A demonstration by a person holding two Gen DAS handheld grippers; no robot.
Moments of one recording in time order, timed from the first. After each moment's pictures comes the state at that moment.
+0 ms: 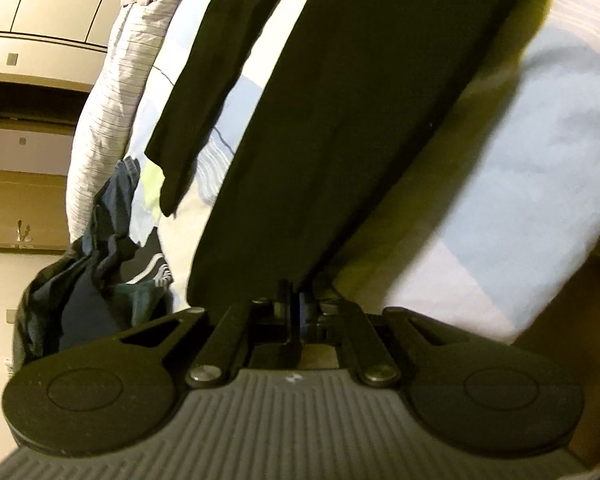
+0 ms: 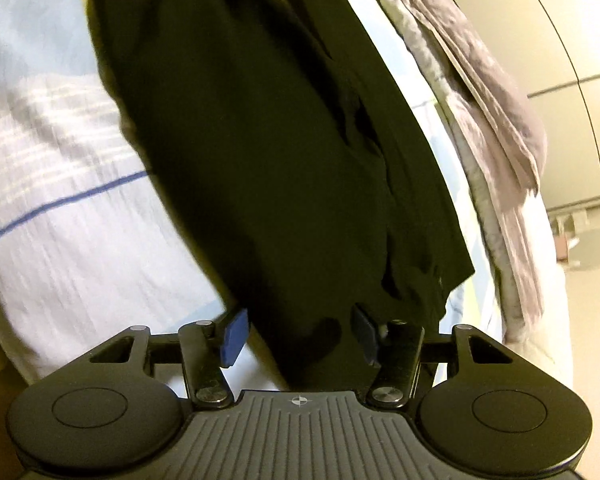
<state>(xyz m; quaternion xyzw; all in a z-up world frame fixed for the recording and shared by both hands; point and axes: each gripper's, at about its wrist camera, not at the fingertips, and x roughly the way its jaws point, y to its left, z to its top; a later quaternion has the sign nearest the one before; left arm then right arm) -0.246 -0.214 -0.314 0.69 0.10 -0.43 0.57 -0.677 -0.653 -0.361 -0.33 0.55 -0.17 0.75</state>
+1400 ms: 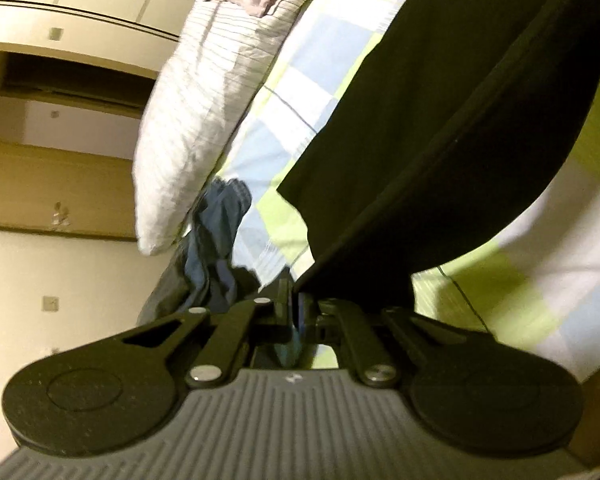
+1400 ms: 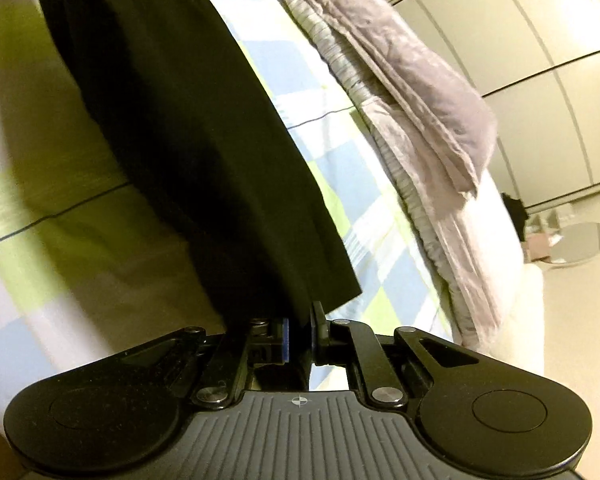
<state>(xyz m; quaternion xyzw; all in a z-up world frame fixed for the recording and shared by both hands) -0.182 -0.377 -0.121 0.68 0.14 -0.40 0.61 -0.620 -0.771 -0.179 -0.31 0.54 -0.17 0.77</state>
